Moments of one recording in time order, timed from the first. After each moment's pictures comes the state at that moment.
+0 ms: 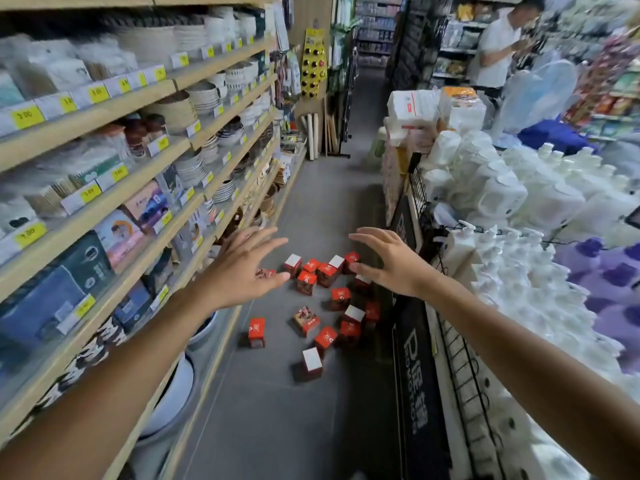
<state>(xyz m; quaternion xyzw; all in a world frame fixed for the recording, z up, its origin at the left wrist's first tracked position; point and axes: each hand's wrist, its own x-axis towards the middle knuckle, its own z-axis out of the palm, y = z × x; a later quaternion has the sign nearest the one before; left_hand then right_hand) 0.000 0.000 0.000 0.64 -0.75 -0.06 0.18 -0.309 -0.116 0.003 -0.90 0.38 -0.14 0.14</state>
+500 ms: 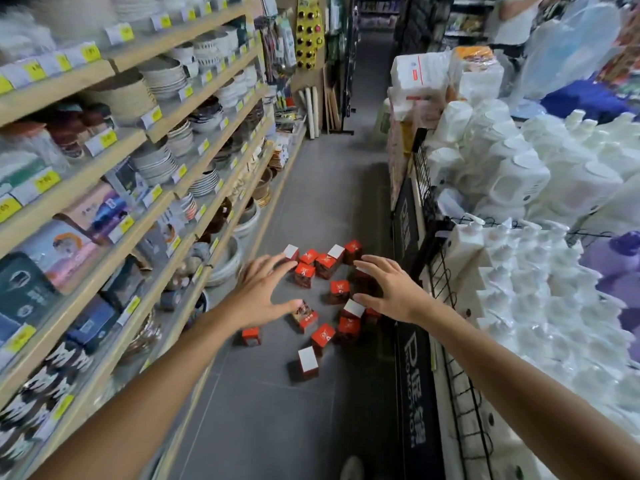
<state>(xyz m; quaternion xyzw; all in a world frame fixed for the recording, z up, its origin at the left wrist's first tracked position) -0.070 -0.125 -0.088 0.67 -0.72 -0.16 0.09 -0.366 -0.224 -0.093 -0.88 0.43 -0.05 0.20</state>
